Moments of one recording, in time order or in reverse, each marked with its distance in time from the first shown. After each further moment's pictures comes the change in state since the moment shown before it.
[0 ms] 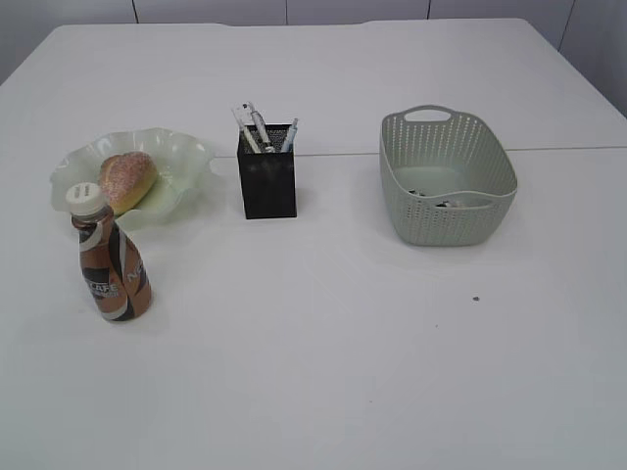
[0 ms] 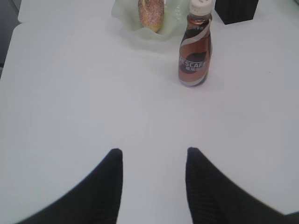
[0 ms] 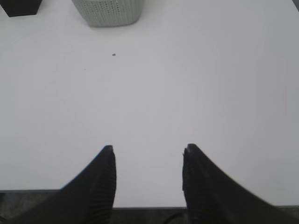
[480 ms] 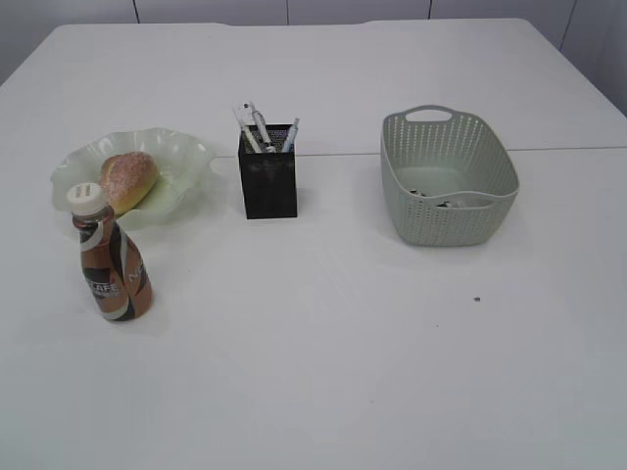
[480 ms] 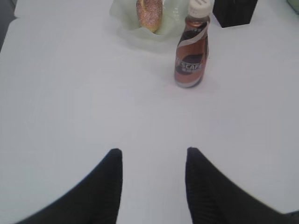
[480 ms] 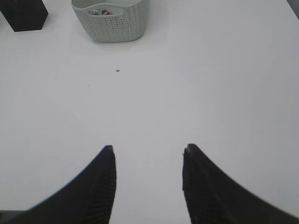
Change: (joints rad) left arm 0.000 -0.002 0.000 -0.009 -0.002 -0.029; right arm 0.000 0.000 0.055 0.000 -0.113 -0.002
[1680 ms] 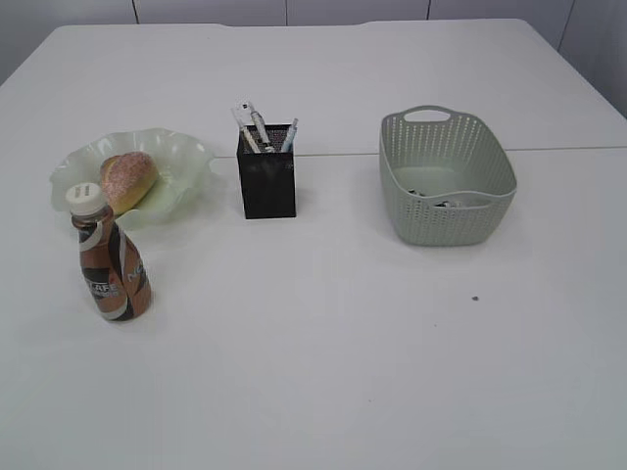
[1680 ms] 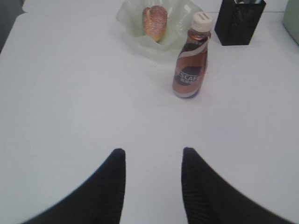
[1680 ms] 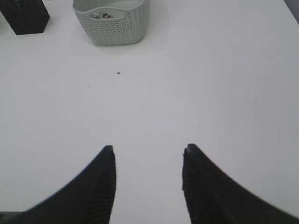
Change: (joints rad) left arm 0.142 -0.065 0.000 -0.106 0.000 -0.003; right arm 0.000 -0.008 0.002 0.000 -0.002 0.000
